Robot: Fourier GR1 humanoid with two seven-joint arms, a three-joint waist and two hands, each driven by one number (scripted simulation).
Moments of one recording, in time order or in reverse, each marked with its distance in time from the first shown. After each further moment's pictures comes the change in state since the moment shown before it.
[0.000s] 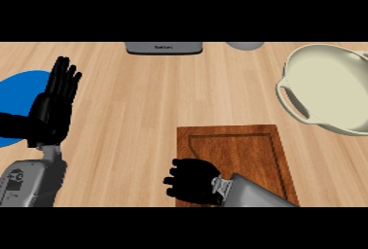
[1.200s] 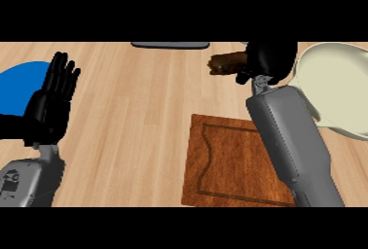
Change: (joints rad) left arm -0.008 0.001 -0.001 -0.044 -0.002 -0.011 0.017; right arm -0.281 0.158 -0.920 0.200 0.239 -0.498 1.113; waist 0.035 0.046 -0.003
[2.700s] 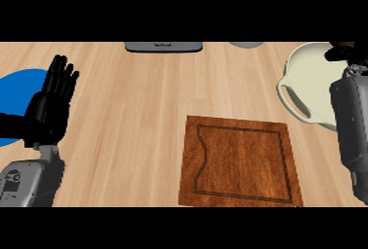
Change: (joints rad) left arm 0.007 -0.014 0.026 0.024 -0.017 -0.008 0.001; right arm 0.021 -0.264 -0.360 0.192 0.175 -0.366 0.161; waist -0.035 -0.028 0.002
